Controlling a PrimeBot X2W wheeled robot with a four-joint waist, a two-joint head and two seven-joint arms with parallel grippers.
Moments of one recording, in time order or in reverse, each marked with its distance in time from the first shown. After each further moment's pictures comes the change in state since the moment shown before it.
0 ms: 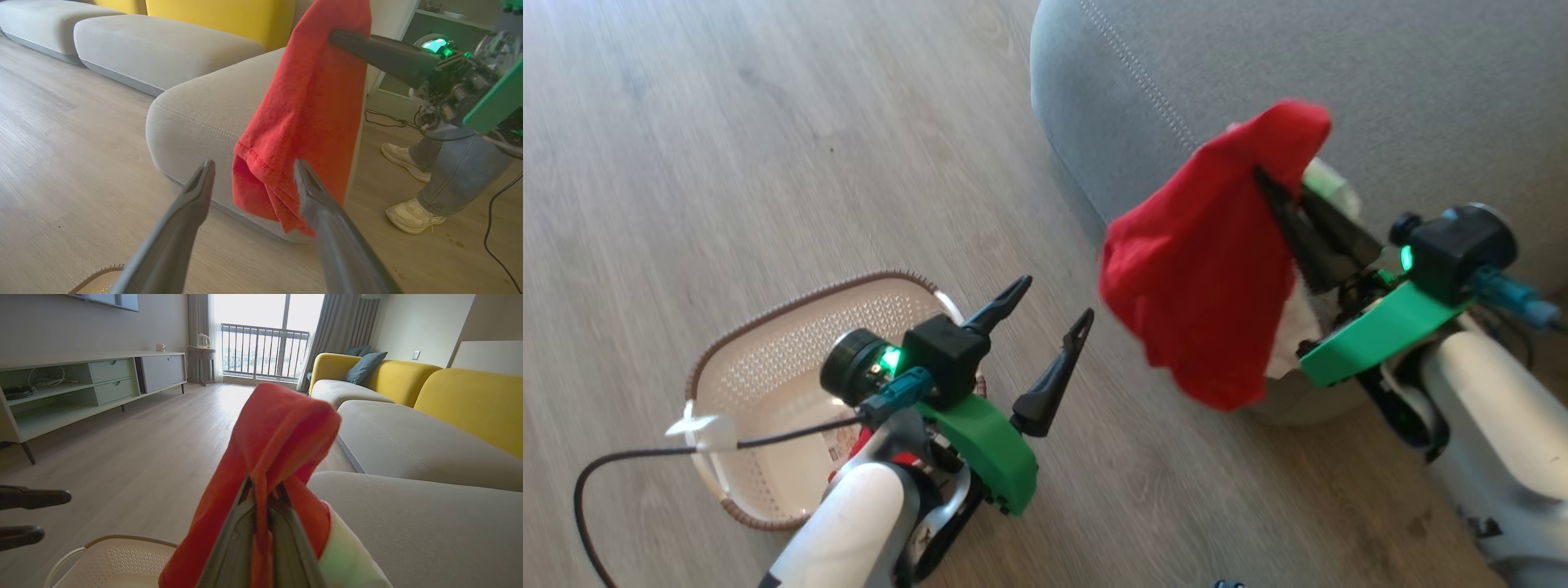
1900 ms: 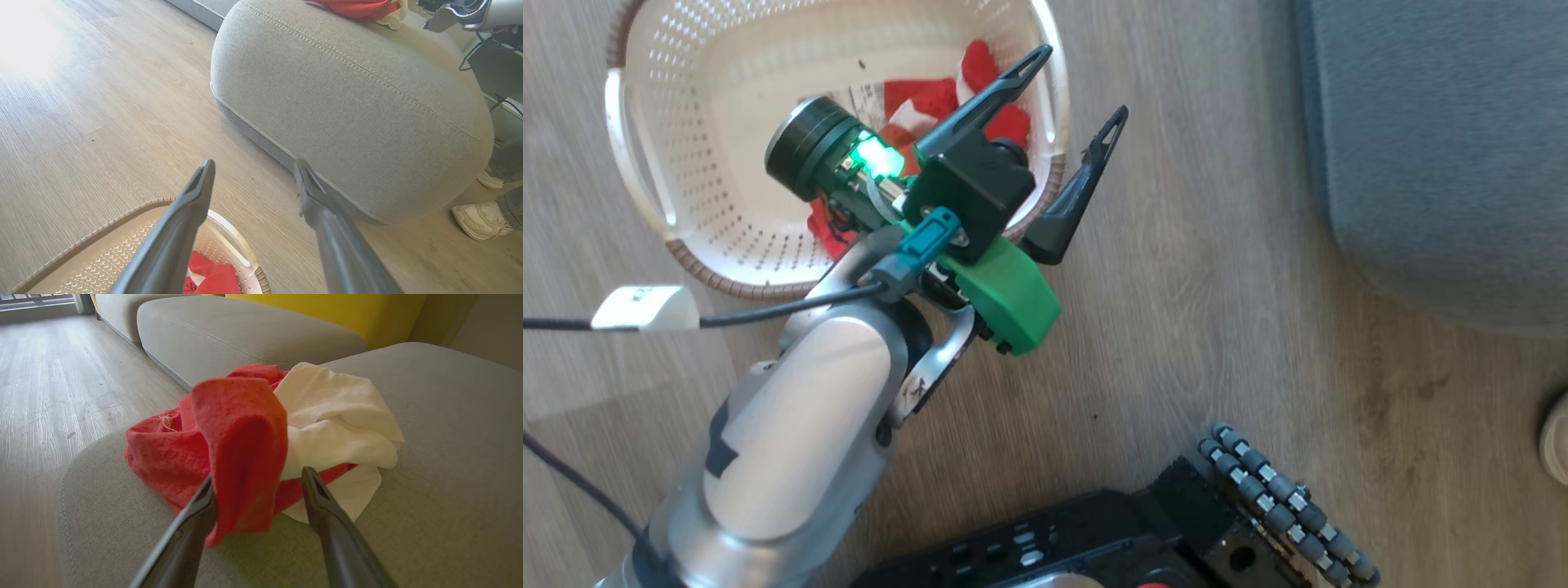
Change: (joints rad) left arm -0.373 0.047 -0.035 -0.120 0.123 0.015 0.149; right arm -0.822 0.037 -1.092 0.939 -0.389 0.000 0.000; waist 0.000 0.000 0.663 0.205
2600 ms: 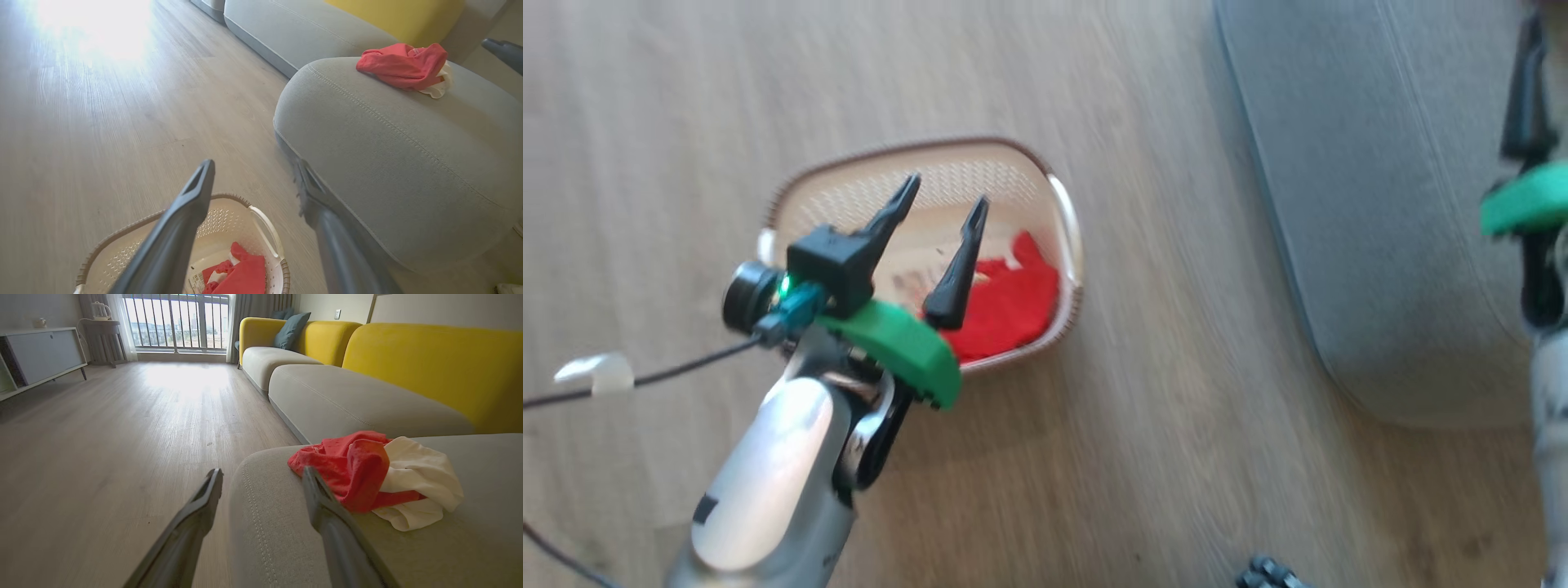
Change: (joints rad) left arm 0.226 -0.007 0.143 0.254 -0.176 0.062 -0.251; right arm 0.670 0.122 0.466 -0.643 0.154 0.000 0.001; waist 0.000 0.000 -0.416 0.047
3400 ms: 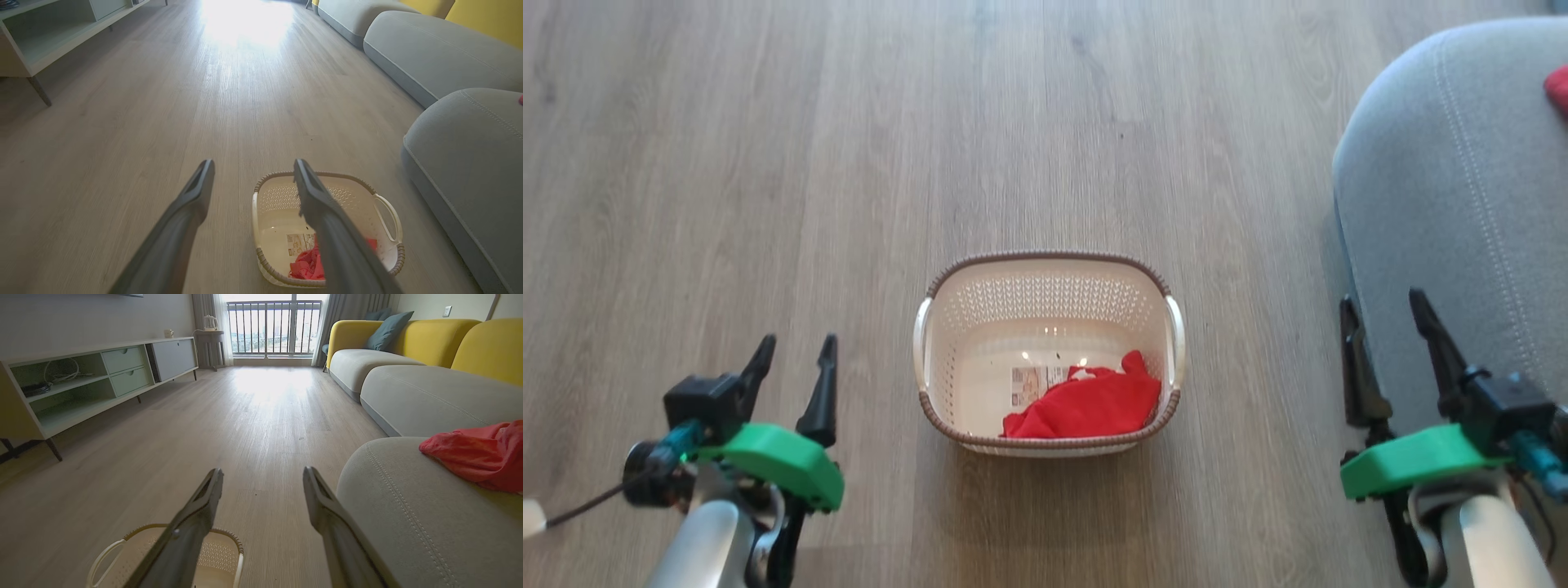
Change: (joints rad) left arm 0.212 0.067 0.164 0.262 -0.081 0.008 -0.200; right arm 0.567 0.197 0.069 -0.366 -0.136 0.000 0.003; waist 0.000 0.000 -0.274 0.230
